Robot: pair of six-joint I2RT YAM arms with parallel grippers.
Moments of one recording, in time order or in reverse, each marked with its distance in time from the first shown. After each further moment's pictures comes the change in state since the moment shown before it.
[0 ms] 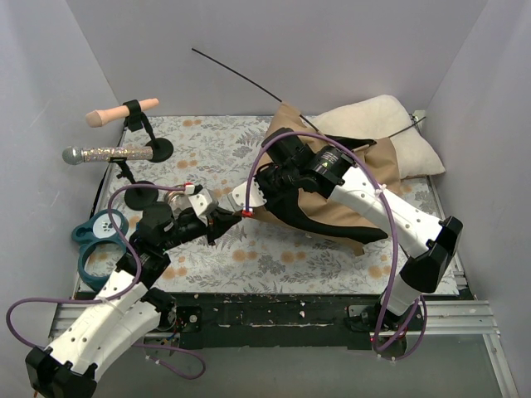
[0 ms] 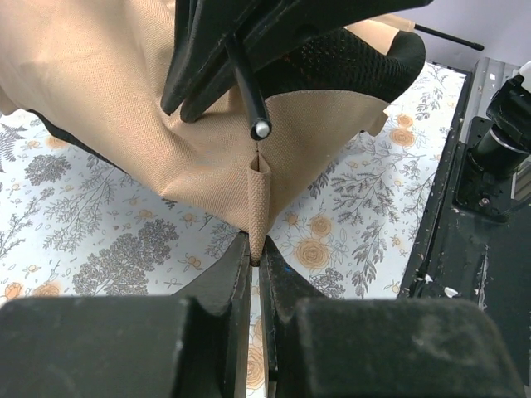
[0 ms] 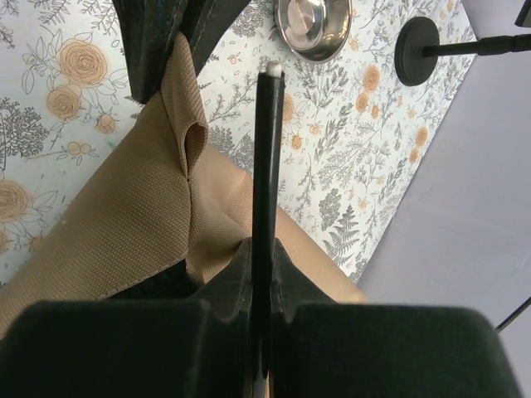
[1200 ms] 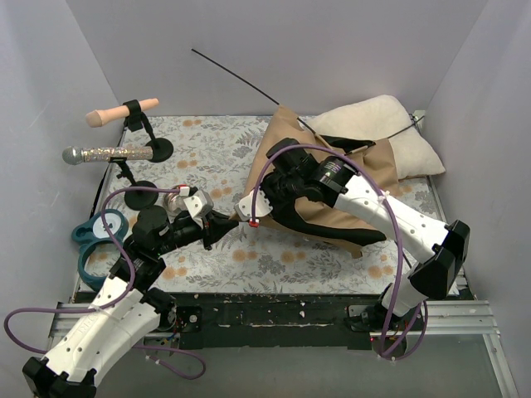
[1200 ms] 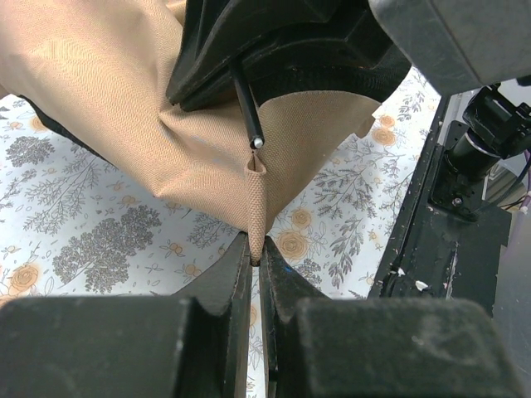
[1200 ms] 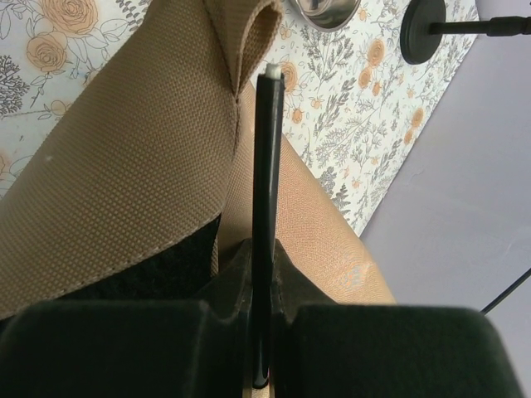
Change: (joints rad) left arm 0.001 -0.066 0.017 -0.097 -0.002 -0.059; right arm -0.004 -0.071 -0.158 0.084 0.082 -0.080
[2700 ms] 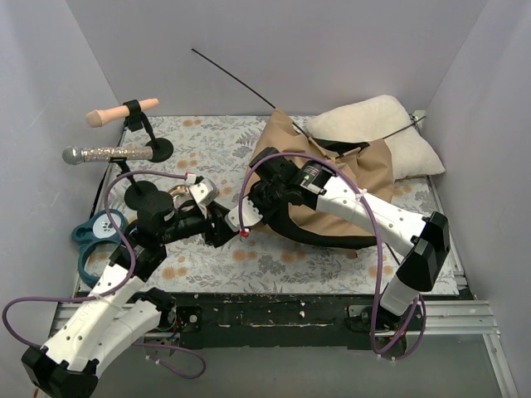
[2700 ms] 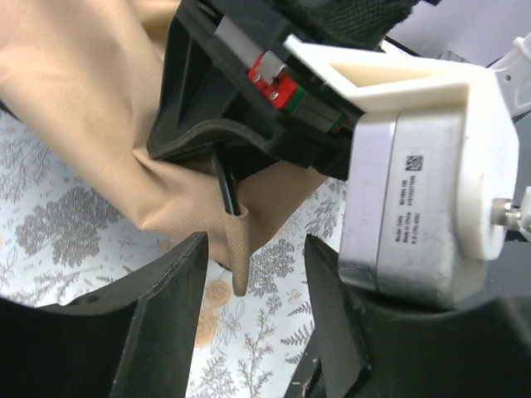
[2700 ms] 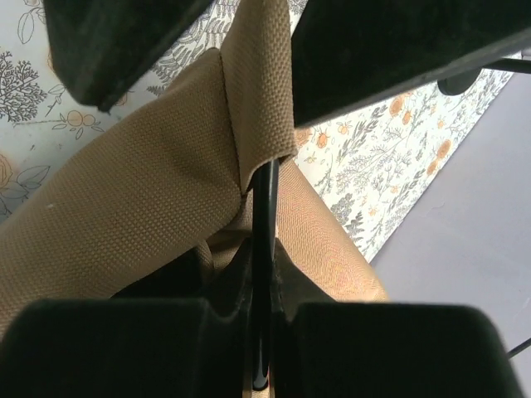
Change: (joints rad) left arm 0.000 0.119 0.124 -0.132 0.036 -0.038; right arm 0.061 0.097 0.016 -0.007 0.031 -0.041
